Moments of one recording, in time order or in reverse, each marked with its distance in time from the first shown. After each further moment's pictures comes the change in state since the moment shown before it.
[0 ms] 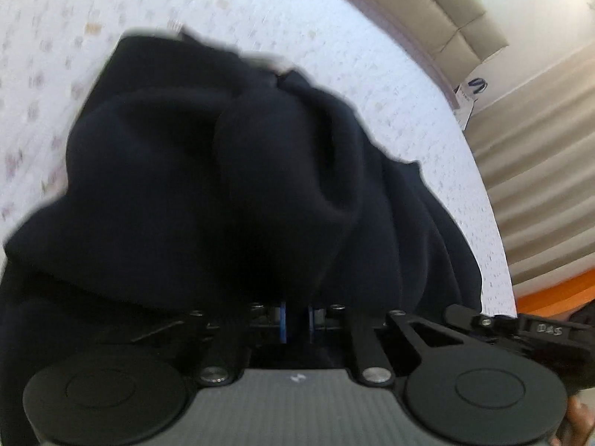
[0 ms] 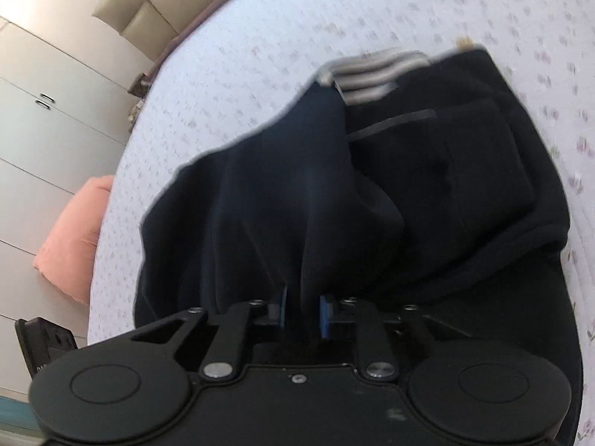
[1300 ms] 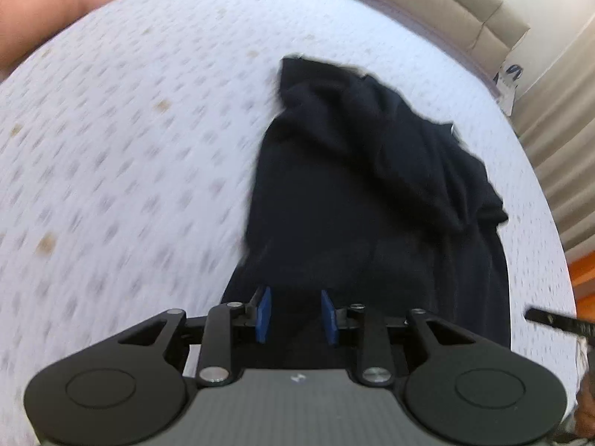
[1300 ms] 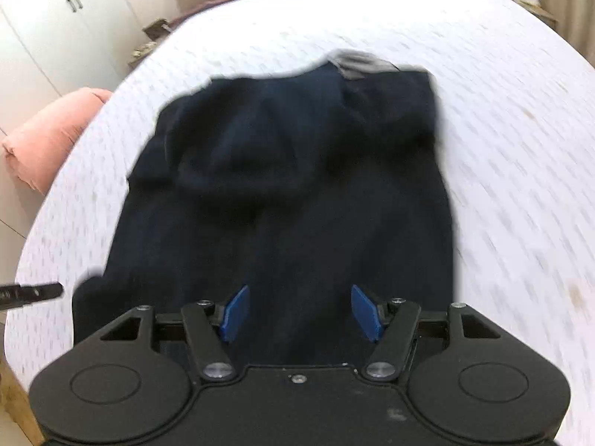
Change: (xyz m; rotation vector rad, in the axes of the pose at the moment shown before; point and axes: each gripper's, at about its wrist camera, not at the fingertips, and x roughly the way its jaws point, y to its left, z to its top) left arm -0.238 0.039 -0.173 0.038 -0.012 0.267; right arm -0.139 0.021 -0.198 -0.285 0.015 -0.304
